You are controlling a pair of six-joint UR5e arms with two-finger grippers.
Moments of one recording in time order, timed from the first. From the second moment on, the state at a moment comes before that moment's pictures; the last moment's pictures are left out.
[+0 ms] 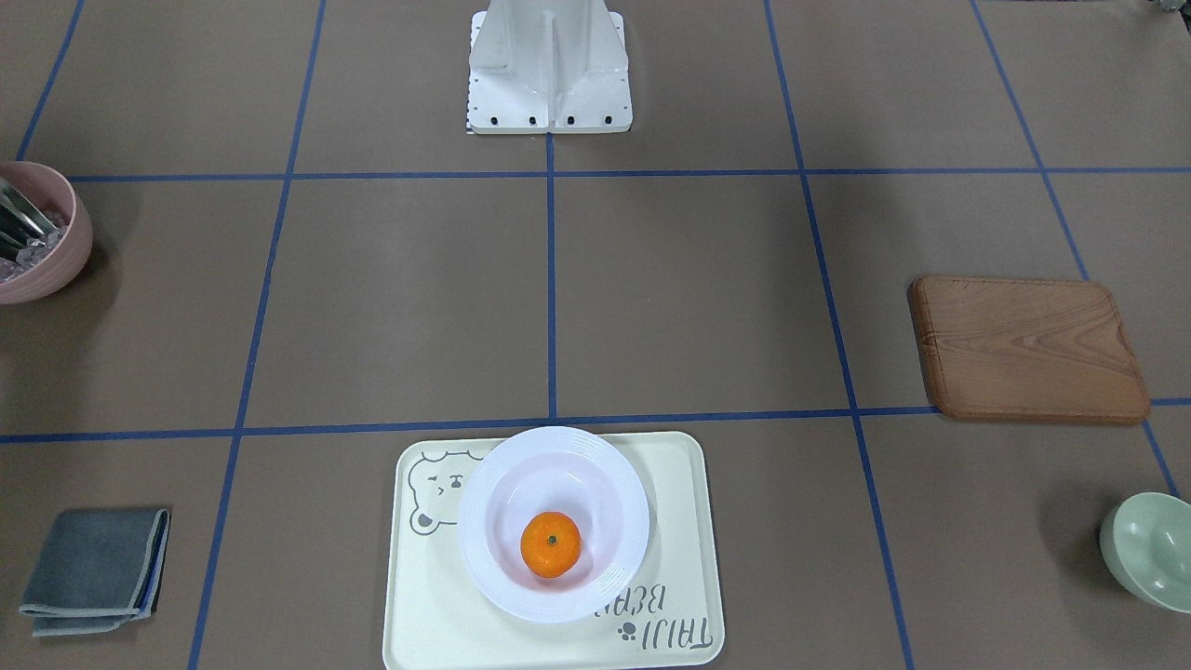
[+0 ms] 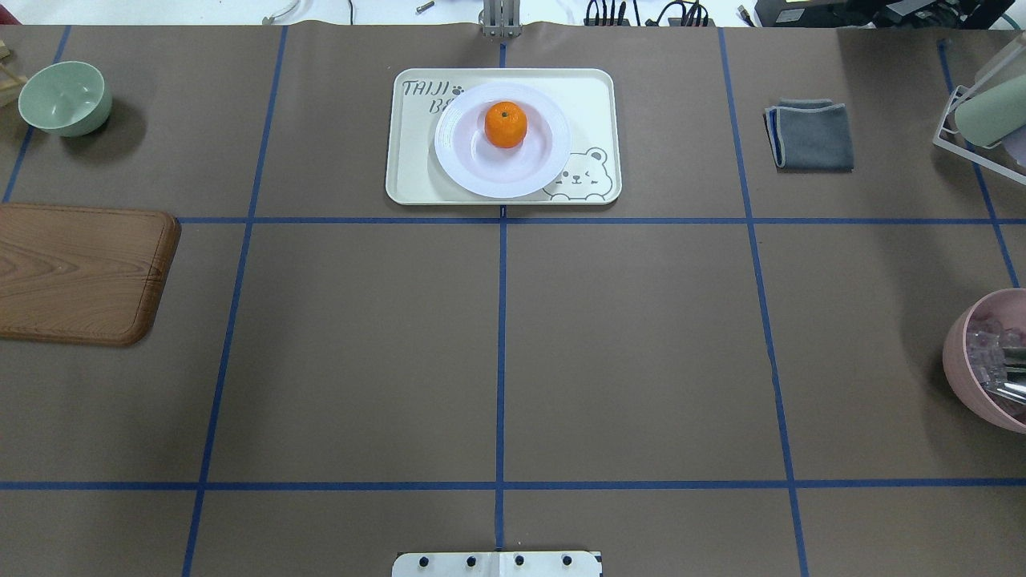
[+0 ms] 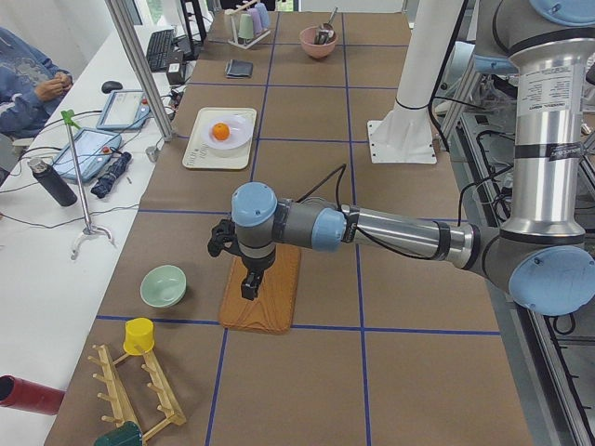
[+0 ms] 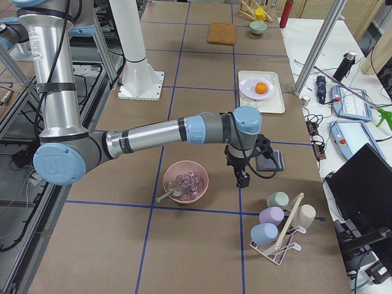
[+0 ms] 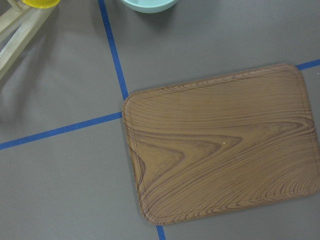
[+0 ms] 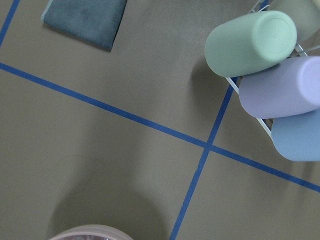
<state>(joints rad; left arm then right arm) -1.52 -1.52 -1.79 -1.58 -2.38 0.12 1.55 -1.49 1.74 -1.75 2.33 -0.29</state>
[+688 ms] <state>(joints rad) -1.52 -1.53 -1.80 -1.58 -2.38 0.12 1.53 -1.52 1.75 -1.75 2.27 -0.29</state>
